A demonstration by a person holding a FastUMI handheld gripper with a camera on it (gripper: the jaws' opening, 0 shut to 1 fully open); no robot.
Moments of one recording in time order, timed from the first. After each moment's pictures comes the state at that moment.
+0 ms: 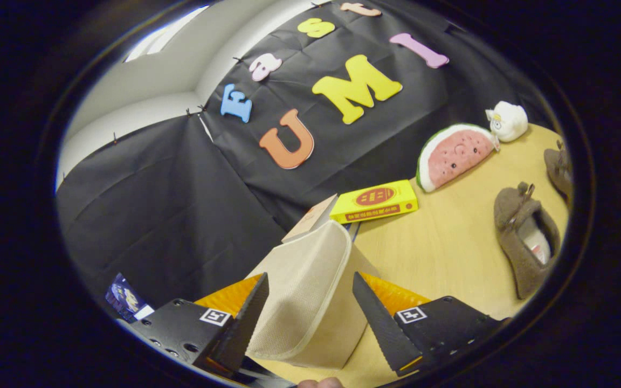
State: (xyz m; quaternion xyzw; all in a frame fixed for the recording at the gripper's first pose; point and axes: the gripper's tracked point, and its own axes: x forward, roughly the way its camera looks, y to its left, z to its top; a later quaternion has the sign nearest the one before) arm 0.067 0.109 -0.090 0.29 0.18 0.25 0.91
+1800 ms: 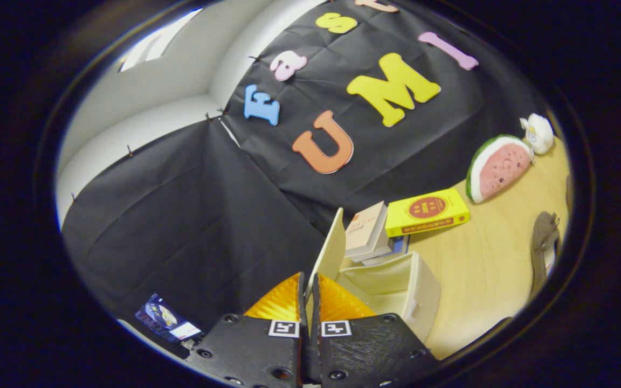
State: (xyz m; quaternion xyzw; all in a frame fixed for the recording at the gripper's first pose) arm 0.054 0.195 0.071 0.26 0.17 0.30 0.90
